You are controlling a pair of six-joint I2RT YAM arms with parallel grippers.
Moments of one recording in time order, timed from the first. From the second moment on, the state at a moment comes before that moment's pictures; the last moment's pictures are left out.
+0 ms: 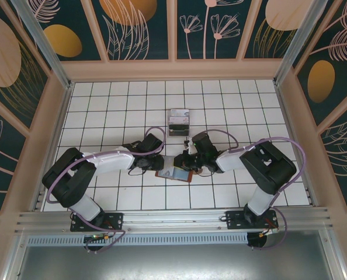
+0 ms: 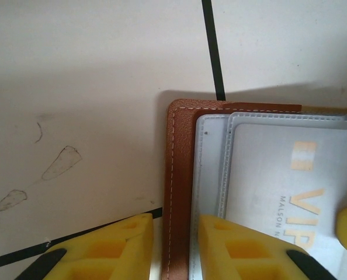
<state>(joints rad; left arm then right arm) -0.75 1.61 0.79 -0.32 0.07 -0.64 0.70 1.70 0.61 0.34 -0.61 0.98</state>
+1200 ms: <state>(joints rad) -0.75 1.59 0.82 -0.35 0.06 -0.64 0.69 1.66 0.57 0.37 -0.63 0.99</state>
